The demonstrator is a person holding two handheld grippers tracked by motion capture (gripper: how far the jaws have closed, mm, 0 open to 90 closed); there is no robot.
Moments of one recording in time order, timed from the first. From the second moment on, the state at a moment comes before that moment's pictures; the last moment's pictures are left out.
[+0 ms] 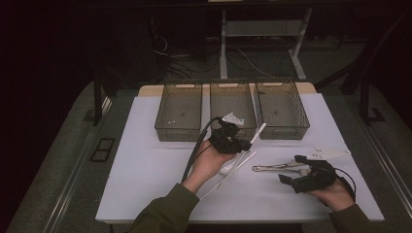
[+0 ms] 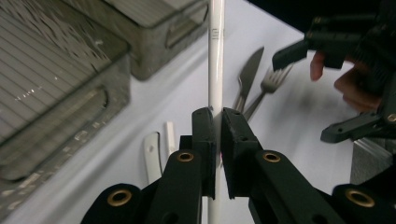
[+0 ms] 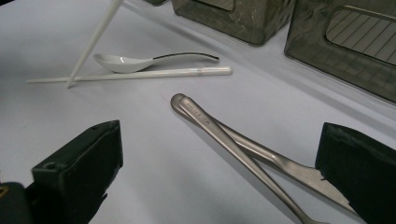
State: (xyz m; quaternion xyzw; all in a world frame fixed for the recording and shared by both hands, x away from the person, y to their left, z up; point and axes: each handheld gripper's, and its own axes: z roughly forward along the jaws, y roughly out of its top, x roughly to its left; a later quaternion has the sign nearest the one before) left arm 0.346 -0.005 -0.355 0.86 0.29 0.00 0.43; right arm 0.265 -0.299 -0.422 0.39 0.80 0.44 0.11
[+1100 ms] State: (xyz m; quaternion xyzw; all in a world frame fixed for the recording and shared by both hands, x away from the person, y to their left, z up) left arm 0.429 0.113 -0.255 0.84 0.27 0.15 0.44; right arm 0.266 -0.301 -0.422 0.39 0.80 0.44 0.11
